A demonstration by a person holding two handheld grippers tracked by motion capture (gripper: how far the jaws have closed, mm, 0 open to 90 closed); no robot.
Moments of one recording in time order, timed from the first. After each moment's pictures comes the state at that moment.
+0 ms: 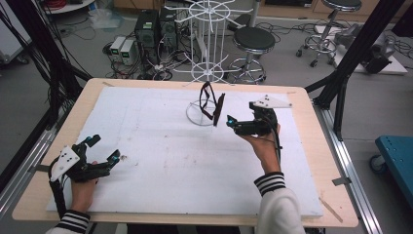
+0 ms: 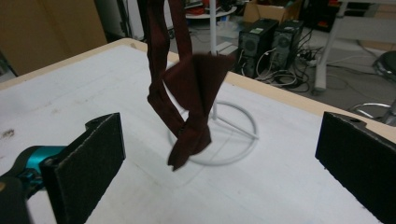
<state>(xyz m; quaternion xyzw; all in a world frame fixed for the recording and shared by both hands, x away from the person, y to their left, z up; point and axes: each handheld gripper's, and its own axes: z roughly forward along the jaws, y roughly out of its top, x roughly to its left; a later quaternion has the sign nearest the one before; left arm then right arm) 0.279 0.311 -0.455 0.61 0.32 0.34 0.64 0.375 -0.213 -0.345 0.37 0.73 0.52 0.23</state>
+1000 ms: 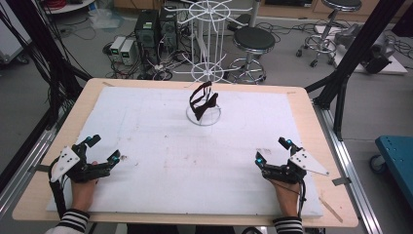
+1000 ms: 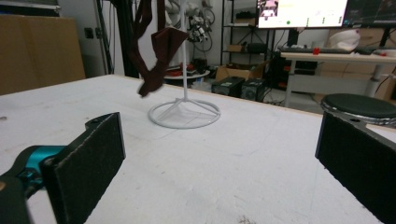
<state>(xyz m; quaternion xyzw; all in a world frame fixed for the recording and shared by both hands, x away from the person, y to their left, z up) 0.278 0.310 -0.455 0.61 0.32 0.35 0.64 0.276 -0.291 -0.435 0.35 0.63 0.60 0.33</state>
